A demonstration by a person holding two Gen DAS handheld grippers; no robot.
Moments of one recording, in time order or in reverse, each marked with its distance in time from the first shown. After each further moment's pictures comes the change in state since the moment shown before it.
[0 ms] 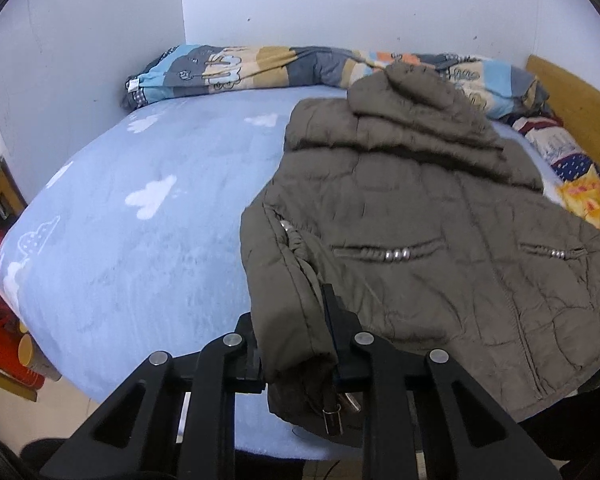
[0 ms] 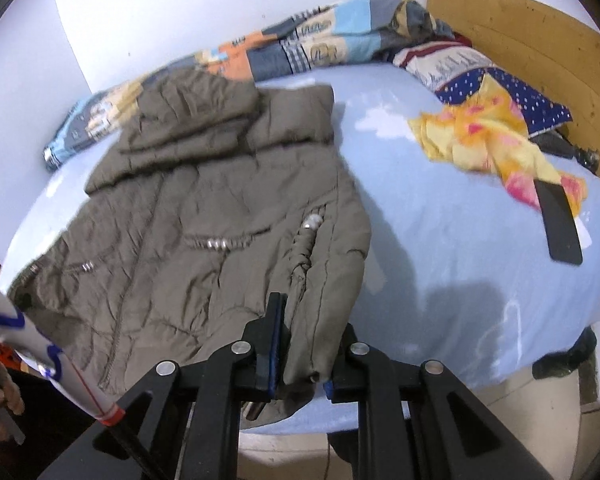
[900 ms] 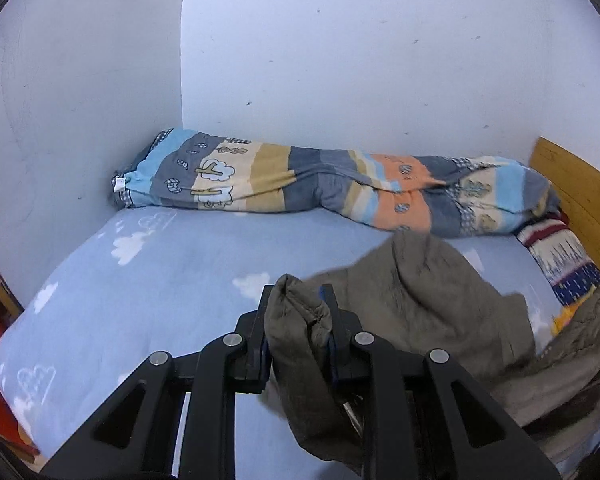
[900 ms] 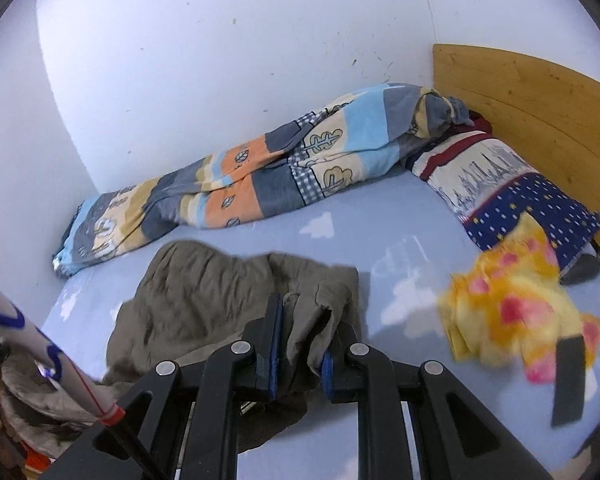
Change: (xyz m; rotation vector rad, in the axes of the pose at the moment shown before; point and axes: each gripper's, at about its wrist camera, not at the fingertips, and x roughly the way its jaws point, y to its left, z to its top) left arm 0.020 -0.003 0.264 -0.056 -0.221 -0.004; right arm 0.015 0.003 0.260 0.068 -0.225 0.055
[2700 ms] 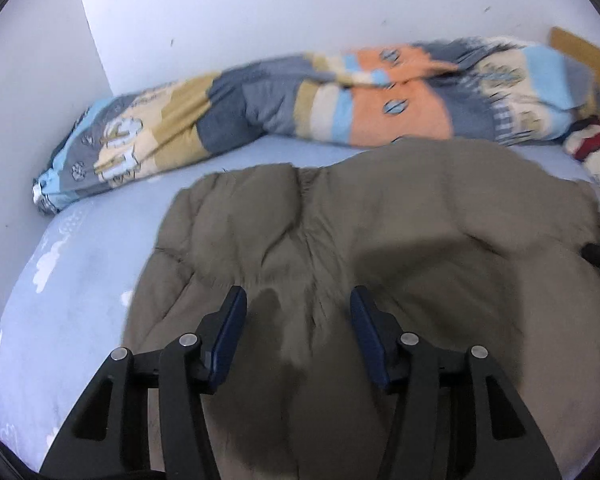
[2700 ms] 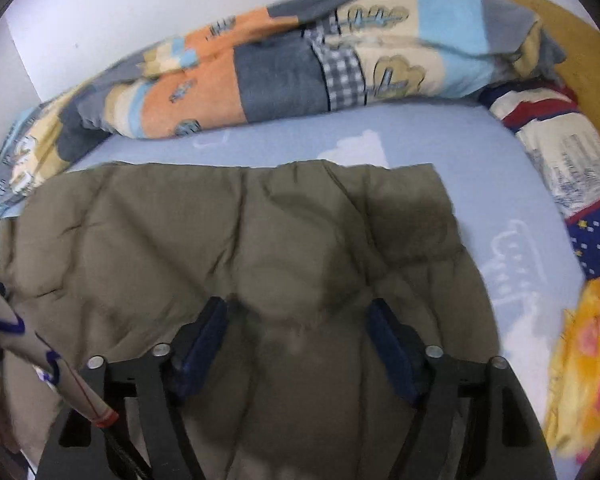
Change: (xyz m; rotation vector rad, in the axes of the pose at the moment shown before) left arm 0.251 -0.127 -0.034 0.221 0.212 0.036; right arm 0.295 0.039 0.002 -0.132 0.314 -0.091
